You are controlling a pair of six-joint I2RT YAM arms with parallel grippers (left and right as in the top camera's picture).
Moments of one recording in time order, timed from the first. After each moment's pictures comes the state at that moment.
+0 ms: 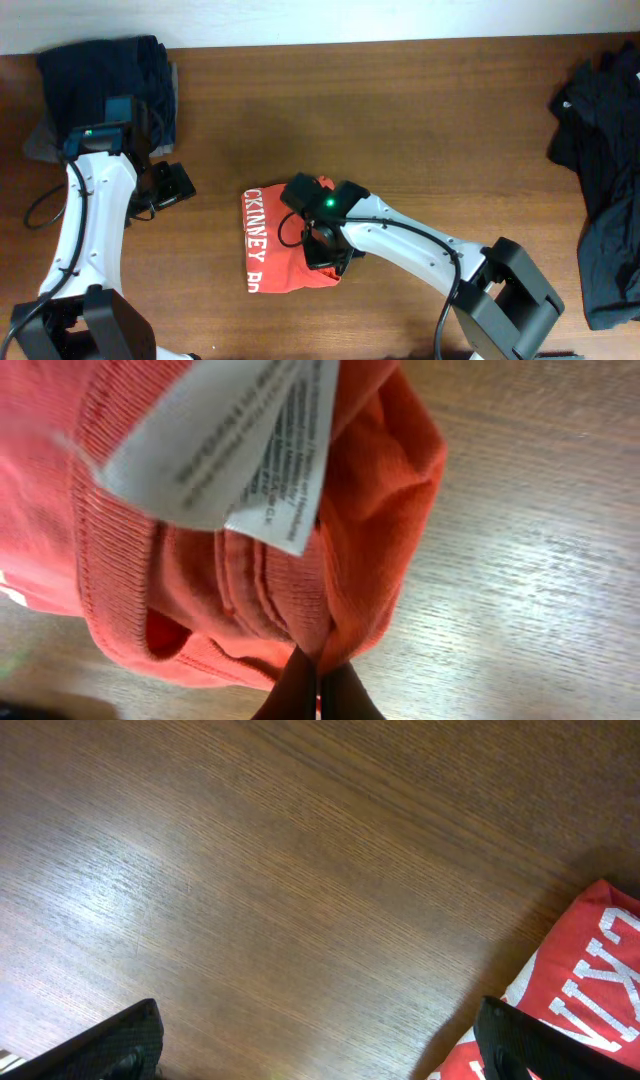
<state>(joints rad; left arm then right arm) 0.11 1.66 1.43 -1.28 -0.15 -0.39 0.82 1.83 1.31 -0.99 -0.10 0.66</state>
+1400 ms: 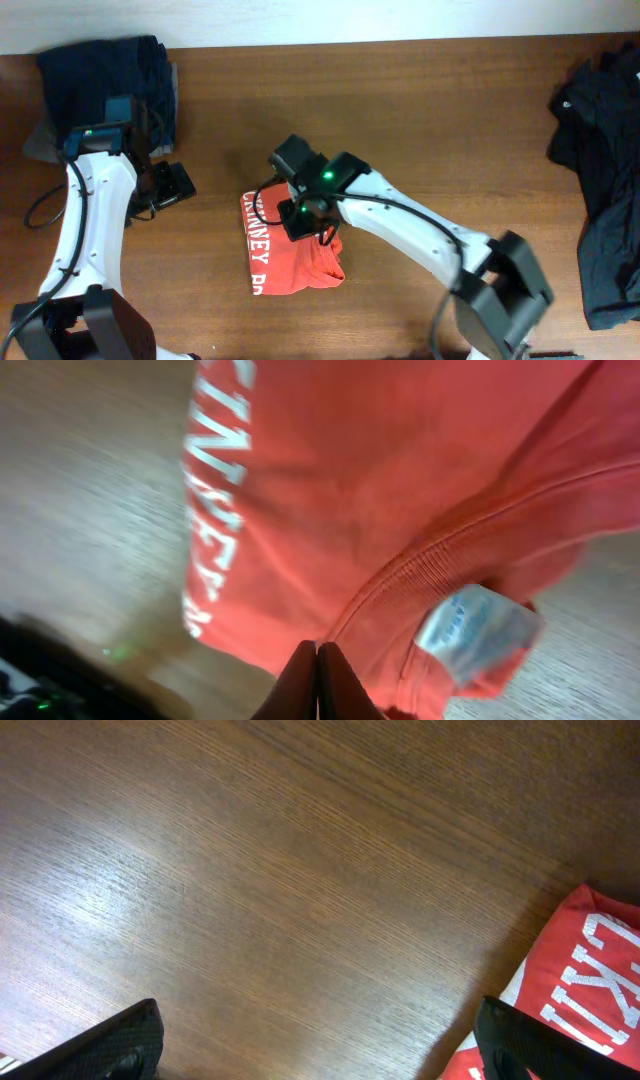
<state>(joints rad) 0.11 1.66 1.43 -1.27 -0.15 -0.39 0.77 1.91 1.52 -0.96 -0.22 0.44</state>
